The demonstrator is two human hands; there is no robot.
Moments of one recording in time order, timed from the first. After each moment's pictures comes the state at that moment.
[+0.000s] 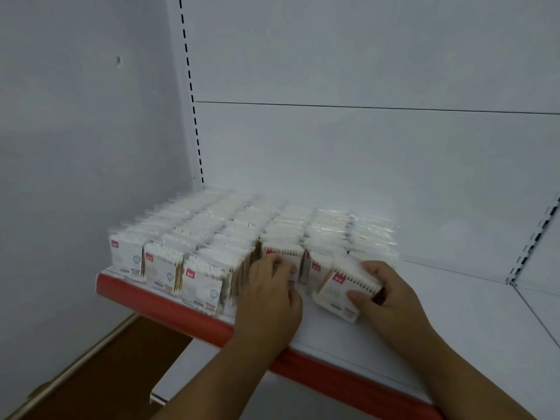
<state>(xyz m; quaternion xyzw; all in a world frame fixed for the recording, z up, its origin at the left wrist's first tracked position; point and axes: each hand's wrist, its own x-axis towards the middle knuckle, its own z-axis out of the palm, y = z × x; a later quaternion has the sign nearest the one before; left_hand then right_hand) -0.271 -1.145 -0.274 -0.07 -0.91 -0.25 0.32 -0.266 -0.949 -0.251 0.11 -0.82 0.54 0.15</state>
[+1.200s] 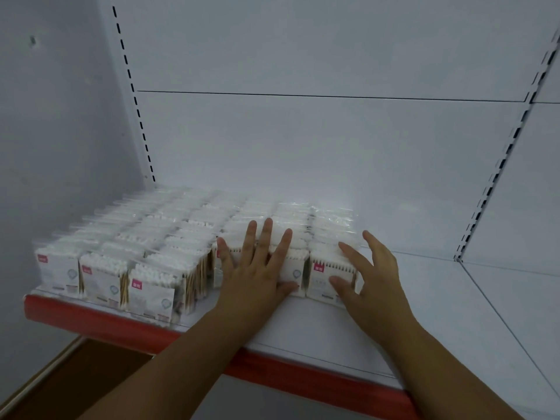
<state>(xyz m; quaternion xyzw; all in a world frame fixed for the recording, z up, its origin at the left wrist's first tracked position) -0.318 -1.129 -0.275 -0.17 -0.93 0.00 0.31 -0.270 -0.924 -0.255 0.05 -0.93 0.28 0.25</state>
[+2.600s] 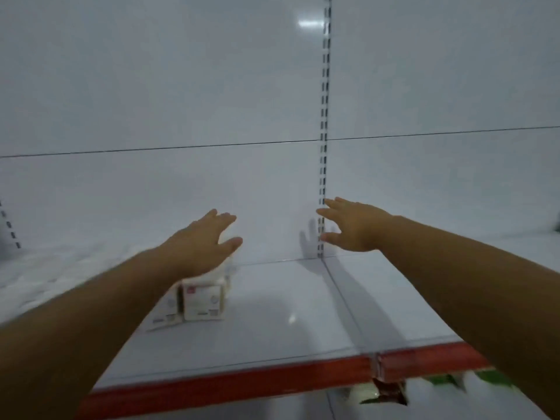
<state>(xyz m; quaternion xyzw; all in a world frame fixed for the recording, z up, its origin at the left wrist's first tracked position) -0.282 -1.029 -0.125 -0.30 -0.95 -0.11 0.08 -0.217 -0.746 -0.117 0.00 -1.00 -0.06 0.06</state>
